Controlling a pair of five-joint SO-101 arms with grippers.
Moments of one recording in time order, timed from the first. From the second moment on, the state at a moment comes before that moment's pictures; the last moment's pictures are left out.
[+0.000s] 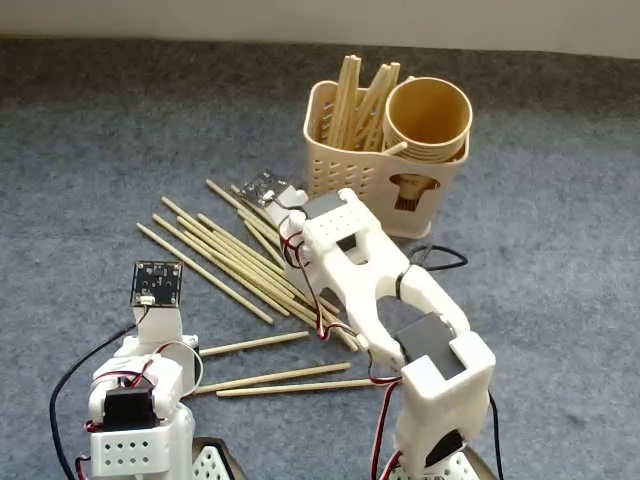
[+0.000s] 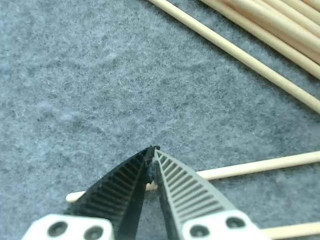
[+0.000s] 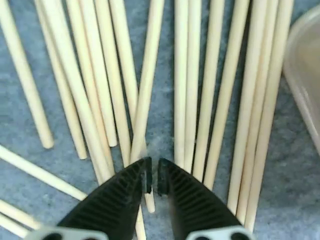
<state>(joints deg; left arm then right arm) -11.1 -103.7 96.0 77.0 0.6 -33.1 15.5 11.0 65.4 23.3</state>
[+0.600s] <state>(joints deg) -11.1 -103.7 96.0 77.0 0.6 -36.3 13.4 6.3 70.3 21.8</state>
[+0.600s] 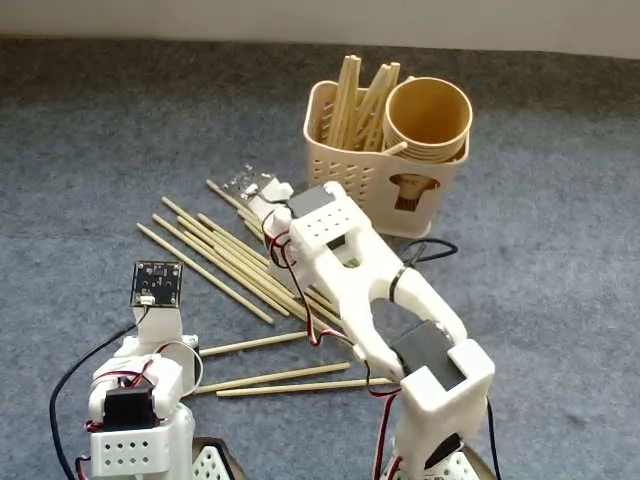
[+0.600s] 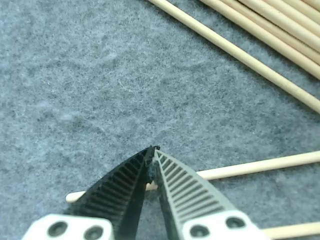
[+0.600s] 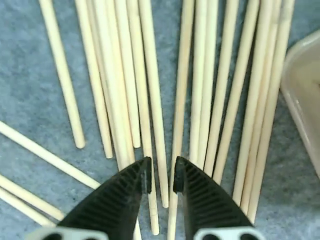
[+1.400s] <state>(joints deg) -11.1 -103.7 96.0 77.0 0.6 -35.9 22.3 4.8 70.7 21.7</state>
